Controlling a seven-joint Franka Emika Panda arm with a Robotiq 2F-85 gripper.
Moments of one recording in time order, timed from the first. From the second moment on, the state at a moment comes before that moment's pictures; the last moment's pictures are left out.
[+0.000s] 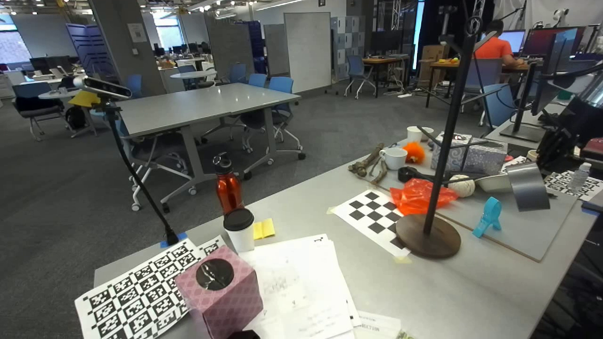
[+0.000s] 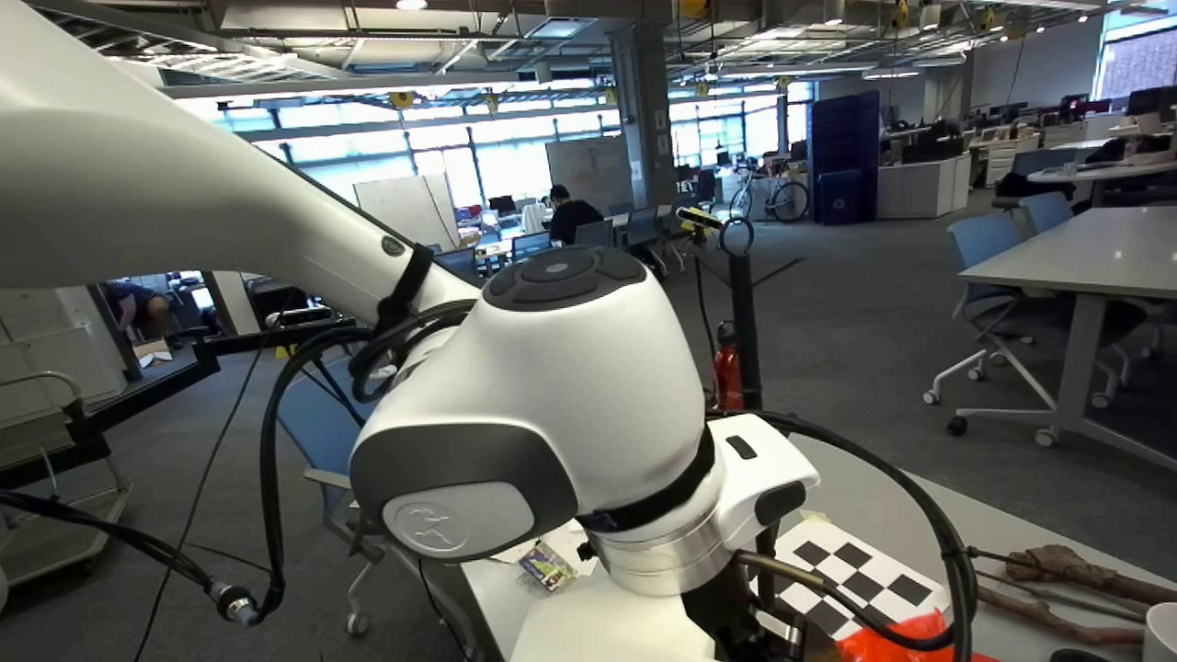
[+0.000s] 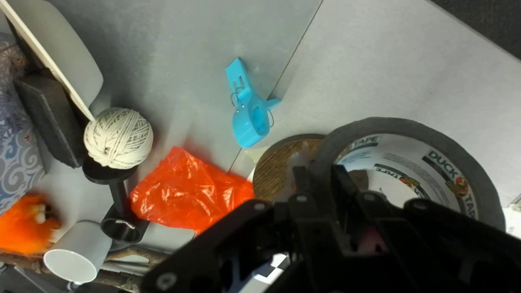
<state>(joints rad) -0.30 0.00 -0.13 -2.43 0.26 2.65 -1.09</state>
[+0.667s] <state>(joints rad) -0.23 0.00 -0.14 -2.48 -0.18 2.66 -0.80</state>
